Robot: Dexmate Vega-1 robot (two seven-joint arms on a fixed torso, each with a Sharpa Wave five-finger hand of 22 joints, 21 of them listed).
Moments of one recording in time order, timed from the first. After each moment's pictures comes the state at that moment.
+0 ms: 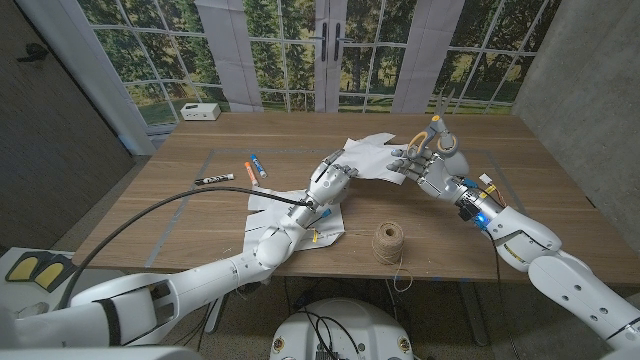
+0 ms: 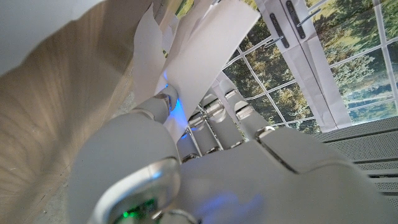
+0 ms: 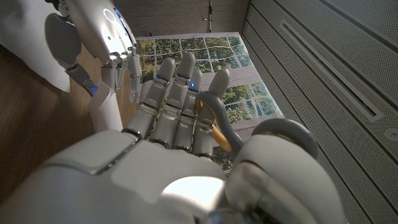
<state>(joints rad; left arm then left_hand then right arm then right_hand) 0.61 0.50 1.15 -1.27 1.24 0.48 0.91 0.85 0.15 0.76 -0.07 0.20 0.72 -0.21 0.71 0.32 0.97 -0.21 0.42 0.76 1.14 -0.22 0.22 0.43 0.47 -0.05 0.26 0.21 -1.40 -0.77 -0.07 -2.00 1.17 0.12 0.44 0.50 0.04 -0.24 0.00 0.34 0.68 0.13 1.09 0.52 0.73 0.06 0.52 0.36 0.77 -0.05 0.61 0.22 0.53 0.05 0.75 0.18</state>
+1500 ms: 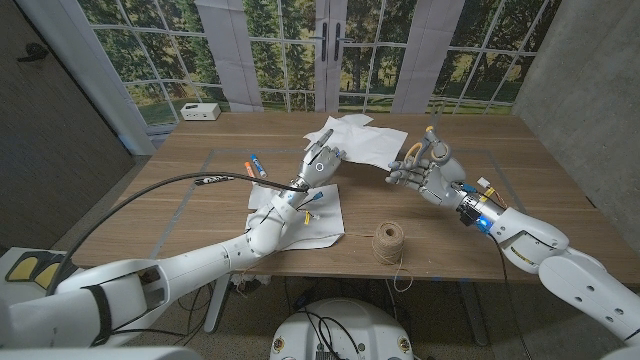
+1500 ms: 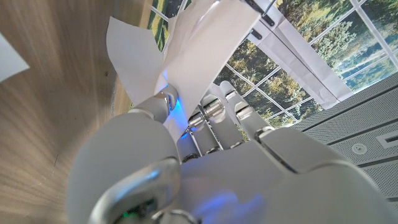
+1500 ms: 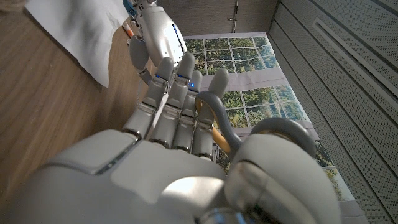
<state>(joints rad) 0.53 0.55 1.15 -1.30 1.41 0.61 0.75 0.86 0.14 0.76 -0.07 0.20 0.74 -0.20 0.69 0.32 0.97 -0.21 0.44 0.76 1.14 -0.22 0.21 0.49 0.46 -0.05 0.26 0.20 -1.43 -0.84 -0.05 -2.03 1.14 0.04 0.36 0.50 0.05 -0.24 -0.01 0.34 0.67 0.13 1.07 0.46 0.73 0.06 0.49 0.34 0.76 -0.03 0.60 0.22 0.54 0.08 0.72 0.18</state>
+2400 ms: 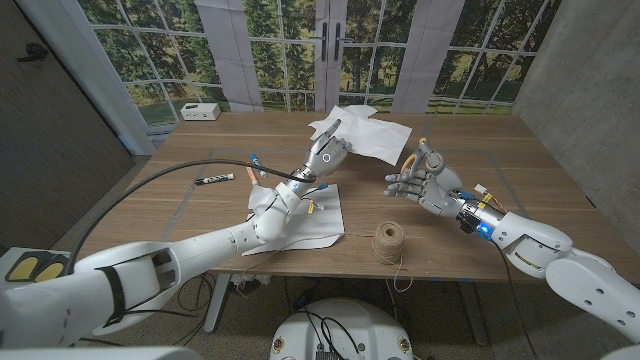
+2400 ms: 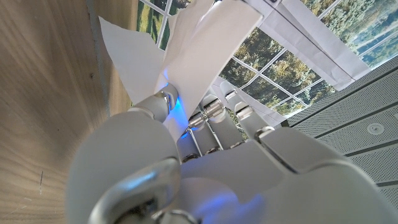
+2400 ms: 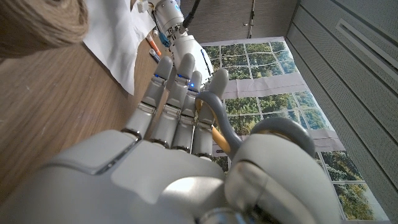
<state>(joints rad) 0.45 0.51 1.20 -1.22 1.46 0.61 0.75 0.87 0.14 0.76 -0.06 0.21 0.76 -0.19 0.68 0.35 0.97 -0.20 0.46 0.76 1.13 -0.22 0.20 0.51 0.46 -0.05 0.26 0.20 -1.46 -0.89 -0.04 -2.06 1.14 -0.02 0.34 0.50 0.05 -0.23 -0.02 0.33 0.67 0.13 1.07 0.46 0.73 0.06 0.49 0.33 0.76 -0.03 0.59 0.22 0.54 0.09 0.70 0.18</state>
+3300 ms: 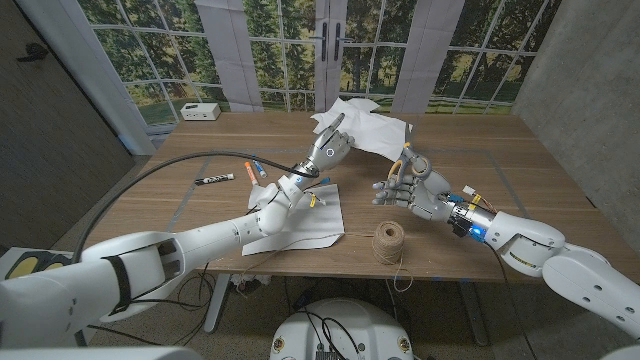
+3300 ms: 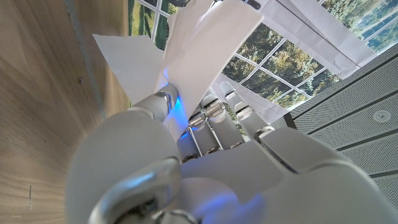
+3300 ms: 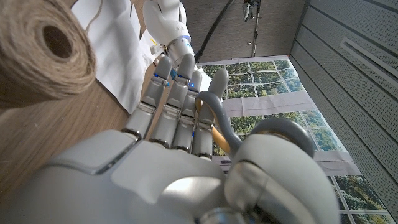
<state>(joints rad) 0.40 0.49 1.24 -1.19 1.48 0.63 0.73 0.88 0.13 0.77 -0.06 0.21 0.76 -0.18 0.68 0.35 0.97 -0.20 0.46 0.76 1.12 -0.21 0.20 0.52 0.46 -0.05 0.26 0.20 -1.44 -0.93 -0.09 -2.11 1.14 -0.06 0.34 0.49 0.05 -0.24 -0.02 0.33 0.67 0.14 1.07 0.46 0.73 0.06 0.49 0.33 0.76 -0.03 0.58 0.22 0.55 0.10 0.69 0.18</state>
